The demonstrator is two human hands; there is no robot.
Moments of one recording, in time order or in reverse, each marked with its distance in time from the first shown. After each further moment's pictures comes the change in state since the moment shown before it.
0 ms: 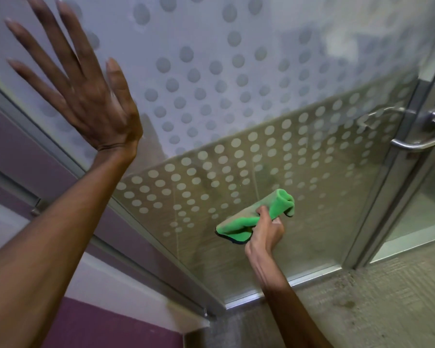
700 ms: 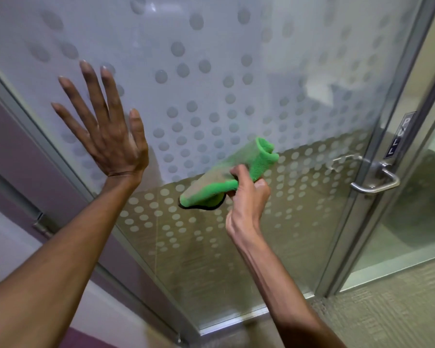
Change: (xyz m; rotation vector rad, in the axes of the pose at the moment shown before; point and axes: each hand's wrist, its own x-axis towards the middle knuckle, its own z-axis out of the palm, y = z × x) left_hand 0.001 0.002 -0.001 -0.070 0.010 0.022; right_hand -0.117 -0.148 0.075 0.064 -0.432 -0.286
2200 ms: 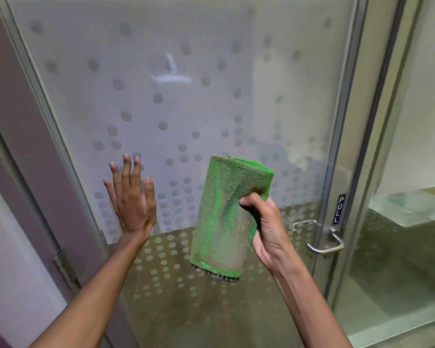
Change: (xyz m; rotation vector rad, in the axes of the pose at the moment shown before) left_hand 0.022 0.038 -0.078 -0.354 -0.354 -0.294; right_hand -0.033 -0.178 -0.015 0.016 -0.656 0.106
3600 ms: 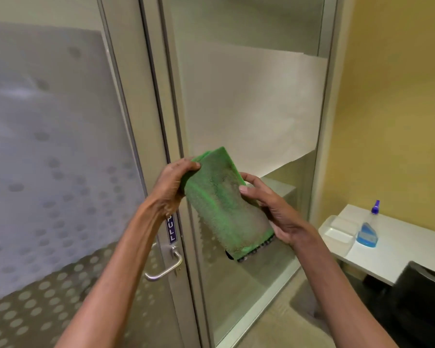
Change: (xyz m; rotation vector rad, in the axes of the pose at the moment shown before) left_hand -0.067 0.542 0.113 -1.457 -1.135 -0.399; right_hand -0.101 -0.360 -0.299 -0.447 0.206 -0.019
